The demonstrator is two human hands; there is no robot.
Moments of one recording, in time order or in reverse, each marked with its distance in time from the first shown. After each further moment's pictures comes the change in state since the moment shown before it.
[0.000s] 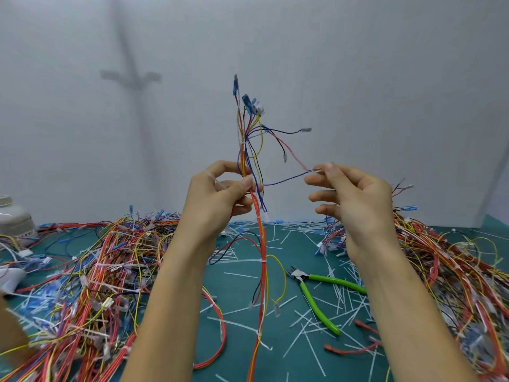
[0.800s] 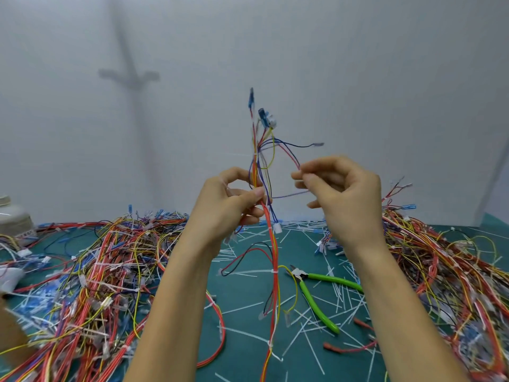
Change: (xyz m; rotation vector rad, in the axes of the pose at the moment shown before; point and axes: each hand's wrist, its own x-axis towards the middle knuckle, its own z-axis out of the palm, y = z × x) left_hand -0.002 -0.005 0.004 0.124 -0.120 -0.073; right_hand -0.001 0.003 0.007 -0.197 -0.084 -0.295
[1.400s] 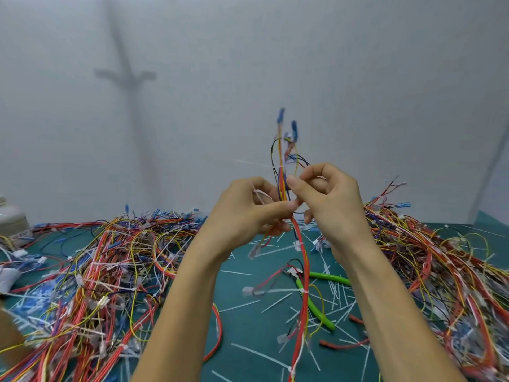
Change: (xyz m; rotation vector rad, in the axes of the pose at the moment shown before) left_hand -0.005 0.002 0.021 0.096 -0.178 -0.037; right_hand -0.002 0.004 0.005 0.082 -0.079 0.176
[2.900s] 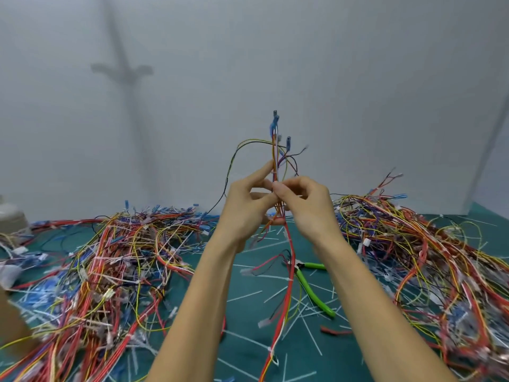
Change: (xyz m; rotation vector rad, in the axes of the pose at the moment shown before) left_hand 0.017 -0.029 0.012 -0.195 0.113 0.138; right_hand 0.005 0.044 0.018 -0.191 0.024 0.044
